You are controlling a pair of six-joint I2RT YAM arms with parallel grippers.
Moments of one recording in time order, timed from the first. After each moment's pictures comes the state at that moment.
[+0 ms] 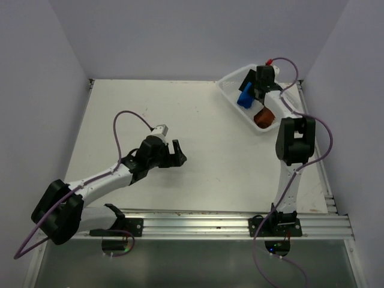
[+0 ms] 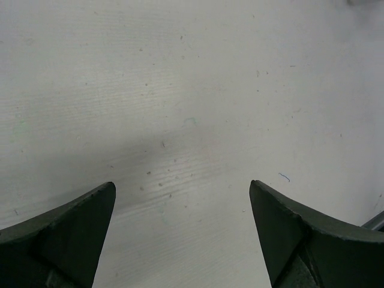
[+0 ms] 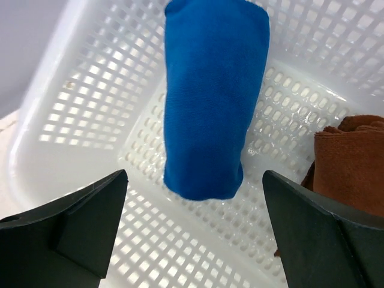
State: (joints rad) left arm -0.63 1.24 0.59 -0.01 -0.01 -0.65; right arm 0.08 2.17 1.80 -0.30 0.19 0.53
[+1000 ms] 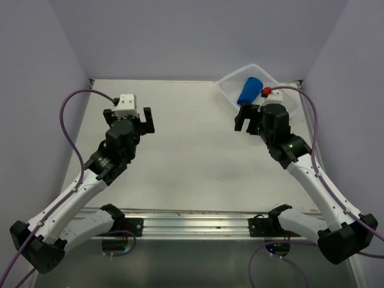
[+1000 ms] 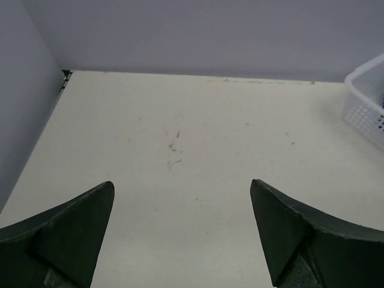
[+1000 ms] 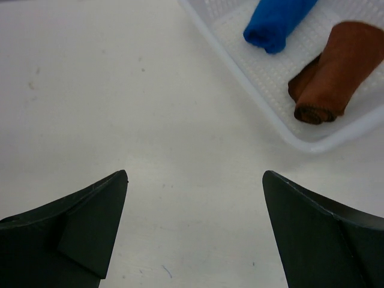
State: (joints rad) left arm -0.60 0.91 0.92 -0.16 -0.64 -0.14; right arm 0.42 1.08 1.09 -0.40 0.24 0.34
